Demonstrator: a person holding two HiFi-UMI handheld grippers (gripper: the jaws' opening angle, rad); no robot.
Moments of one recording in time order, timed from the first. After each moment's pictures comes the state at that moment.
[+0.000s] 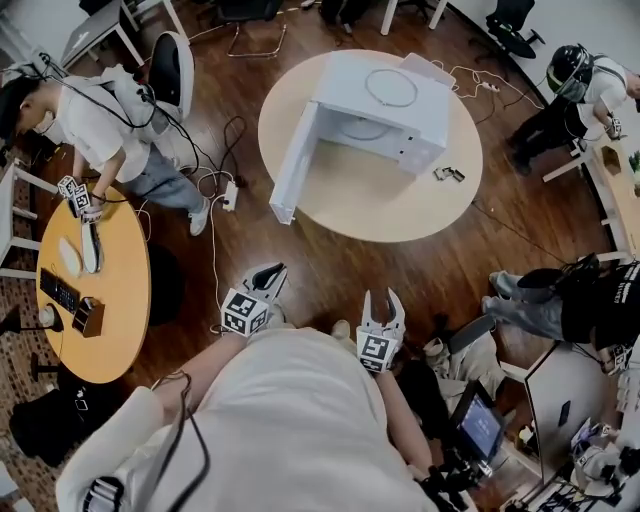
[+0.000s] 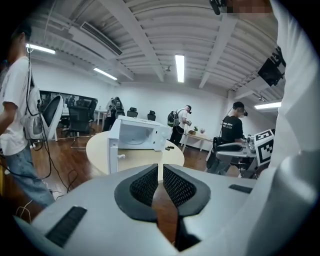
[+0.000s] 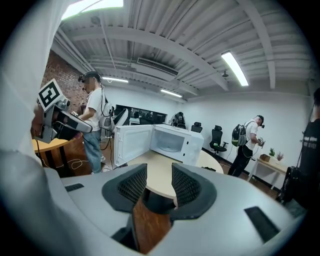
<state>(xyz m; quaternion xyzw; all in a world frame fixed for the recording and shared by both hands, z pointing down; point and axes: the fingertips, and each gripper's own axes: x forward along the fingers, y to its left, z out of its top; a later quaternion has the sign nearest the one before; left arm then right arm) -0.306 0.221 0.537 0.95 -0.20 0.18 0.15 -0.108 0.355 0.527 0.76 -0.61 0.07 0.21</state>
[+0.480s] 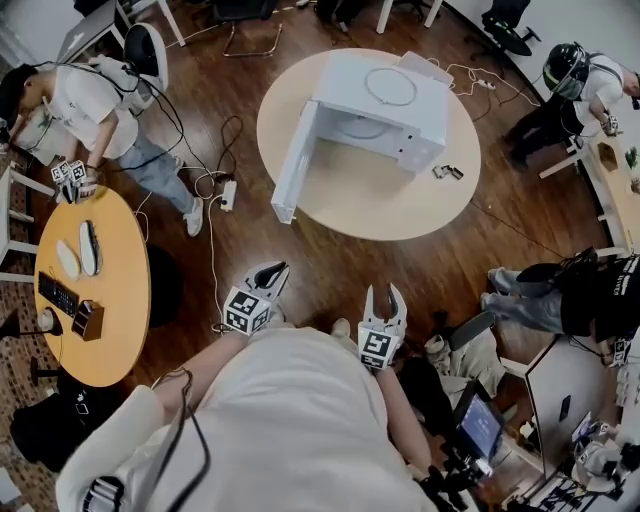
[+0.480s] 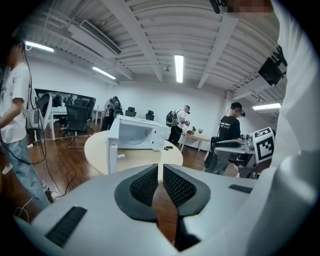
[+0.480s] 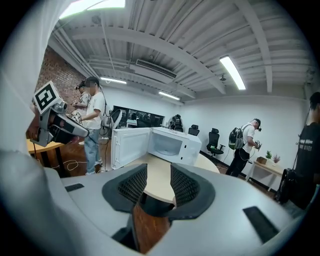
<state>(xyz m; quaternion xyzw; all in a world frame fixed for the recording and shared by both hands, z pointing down) -0.306 0.219 0.538 0.95 -0.19 0.18 0.16 -0.110 0.347 0.513 0.77 -0.60 0.06 0.21</state>
